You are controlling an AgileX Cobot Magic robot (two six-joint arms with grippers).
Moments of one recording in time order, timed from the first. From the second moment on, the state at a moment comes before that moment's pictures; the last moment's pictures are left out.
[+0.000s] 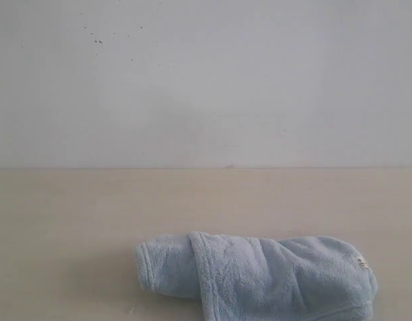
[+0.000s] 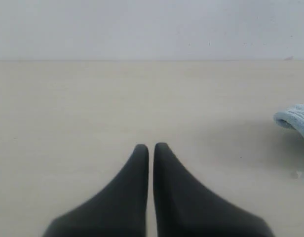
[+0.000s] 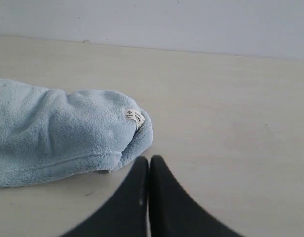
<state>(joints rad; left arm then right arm) -0.03 0.00 0.00 0.13 0.32 -0.14 0.09 0.10 0.00 0.14 0.27 -0.18</state>
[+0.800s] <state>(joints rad) -0.03 0.00 0.00 0.13 0.32 -0.14 0.09 0.10 0.00 0.25 0.13 -0.02</state>
